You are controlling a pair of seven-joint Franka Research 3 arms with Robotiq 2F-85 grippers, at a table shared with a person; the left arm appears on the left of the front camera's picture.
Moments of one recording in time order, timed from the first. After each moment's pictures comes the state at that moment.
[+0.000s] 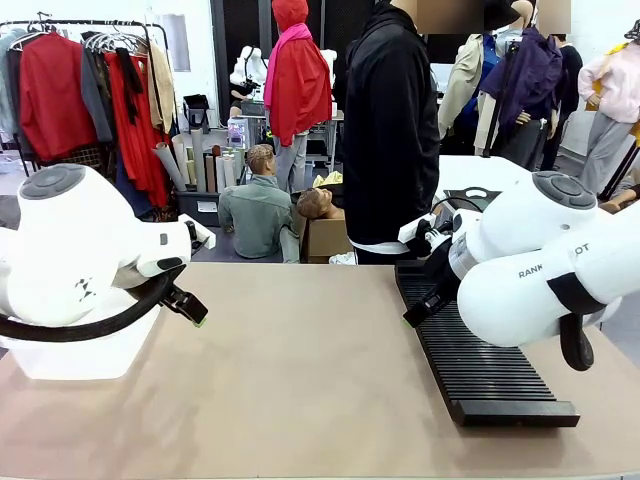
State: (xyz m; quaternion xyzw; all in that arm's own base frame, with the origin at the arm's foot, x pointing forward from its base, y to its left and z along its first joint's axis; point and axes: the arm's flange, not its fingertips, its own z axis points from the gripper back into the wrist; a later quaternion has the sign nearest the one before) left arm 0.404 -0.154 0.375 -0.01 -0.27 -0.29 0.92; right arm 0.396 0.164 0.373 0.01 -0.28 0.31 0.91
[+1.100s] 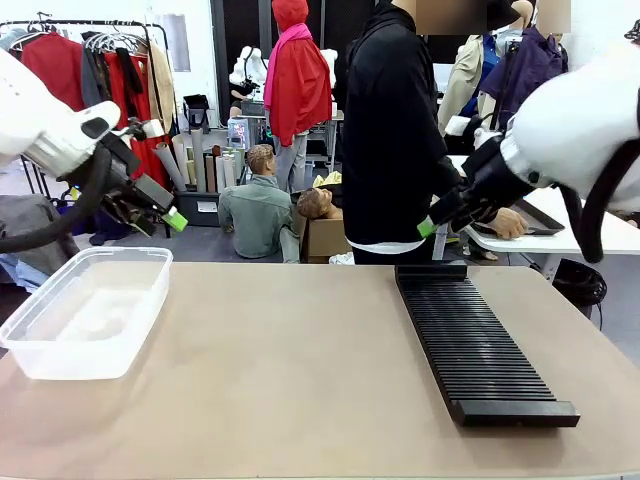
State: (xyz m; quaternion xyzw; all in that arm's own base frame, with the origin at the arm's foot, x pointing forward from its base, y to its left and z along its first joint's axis) left arm 0.462 -0.074 0.516 -0.26 -0.22 -0.25 0.91; right arm 0.430 0.115 0.520 0.17 -0.28 0.23 0.92
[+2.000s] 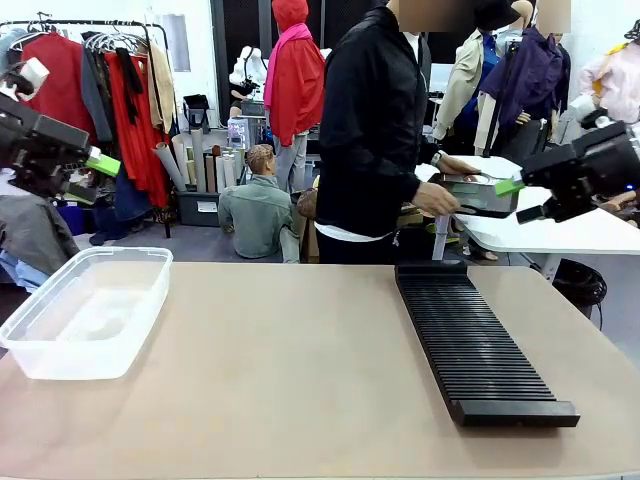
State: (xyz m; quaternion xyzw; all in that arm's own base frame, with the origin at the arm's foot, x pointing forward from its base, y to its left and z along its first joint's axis) left arm 0.386 0.022 0.565 -0.37 -0.28 -0.10 0.88; right arm 0.399 -0.033 0.530 0.41 -0.25 0.05 0.88
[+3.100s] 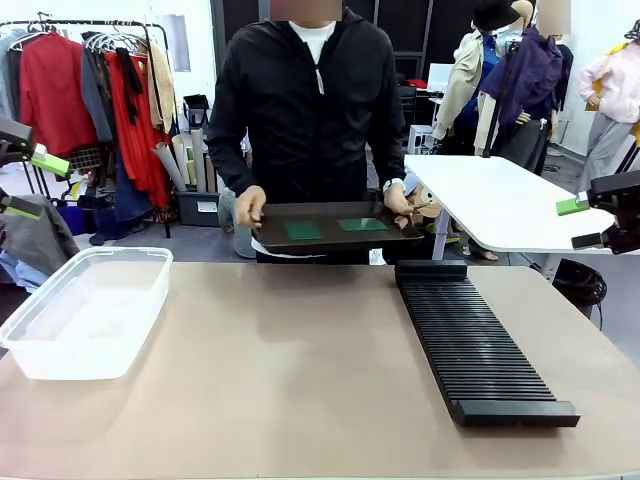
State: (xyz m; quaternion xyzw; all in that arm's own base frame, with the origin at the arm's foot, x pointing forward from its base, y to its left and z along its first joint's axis) left arm 0.343 0.061 0.570 -0.41 -0.24 -0.01 0.88; right arm 0.363 -0.099 0.500 0.43 -0.26 -0.01 0.86
